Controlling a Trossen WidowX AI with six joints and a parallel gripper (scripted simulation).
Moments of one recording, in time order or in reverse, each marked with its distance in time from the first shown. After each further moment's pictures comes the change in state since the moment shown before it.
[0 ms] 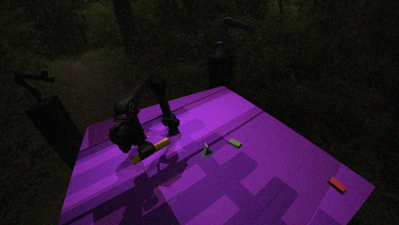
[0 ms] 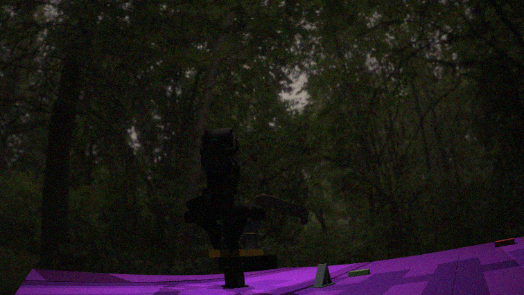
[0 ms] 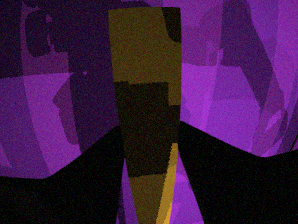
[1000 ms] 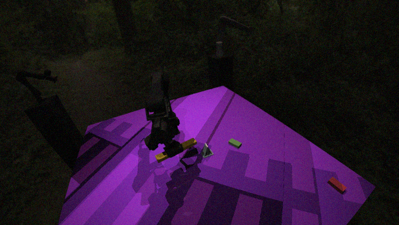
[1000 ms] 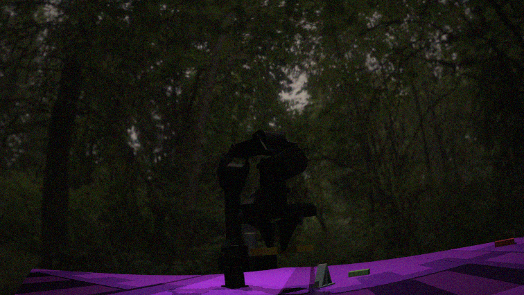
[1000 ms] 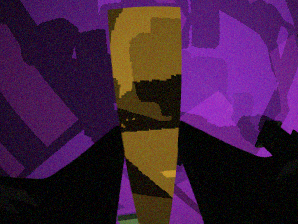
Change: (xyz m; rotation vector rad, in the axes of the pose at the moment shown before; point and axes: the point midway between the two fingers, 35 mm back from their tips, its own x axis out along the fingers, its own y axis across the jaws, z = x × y) arm -0.001 0.077 -0.091 0.146 0.007 0.006
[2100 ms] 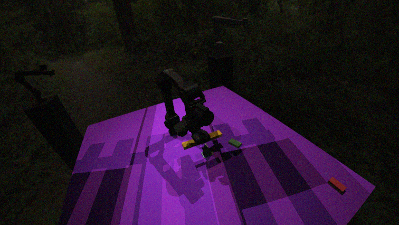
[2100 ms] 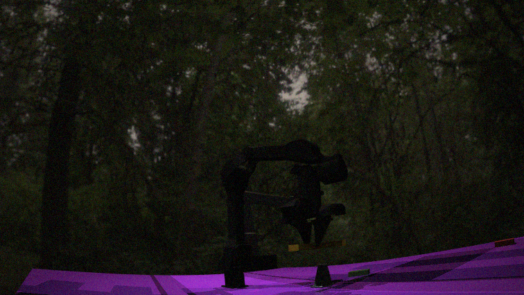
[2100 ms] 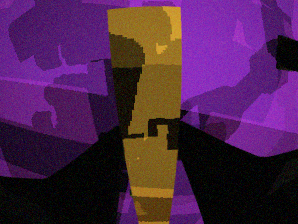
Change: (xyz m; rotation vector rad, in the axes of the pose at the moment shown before) arm -0.002 0.013 -0.129 0.164 0.009 0.000
